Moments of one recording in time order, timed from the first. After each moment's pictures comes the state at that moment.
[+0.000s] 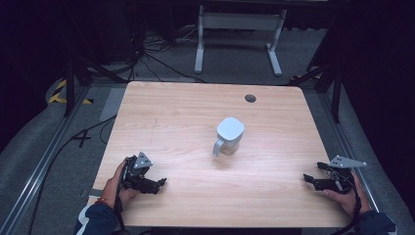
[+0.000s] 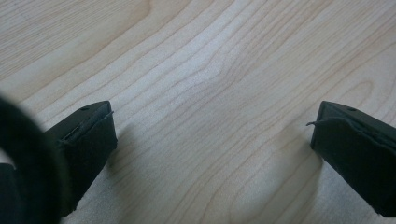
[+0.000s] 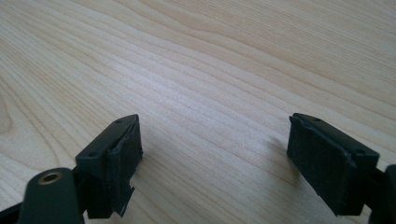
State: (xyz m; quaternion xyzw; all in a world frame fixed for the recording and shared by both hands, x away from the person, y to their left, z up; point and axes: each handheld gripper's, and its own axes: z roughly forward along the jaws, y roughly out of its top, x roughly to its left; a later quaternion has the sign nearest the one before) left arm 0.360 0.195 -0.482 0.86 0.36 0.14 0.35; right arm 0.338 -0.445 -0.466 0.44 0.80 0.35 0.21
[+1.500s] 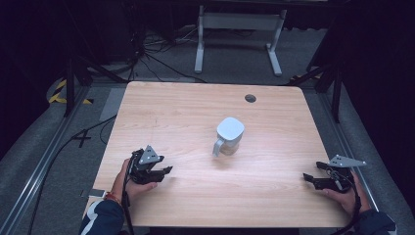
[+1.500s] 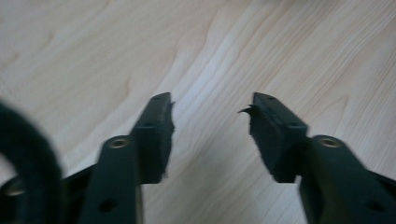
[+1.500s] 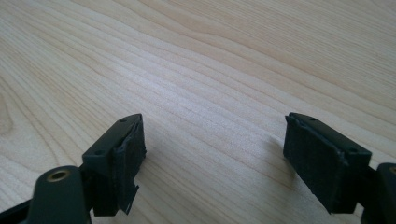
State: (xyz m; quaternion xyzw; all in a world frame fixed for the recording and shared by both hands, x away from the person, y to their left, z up) left arm 0.367 0.170 -0.448 0.86 0.30 0.15 0.39; right arm 0.340 -0.445 -0.465 0.43 0.81 0.35 0.21
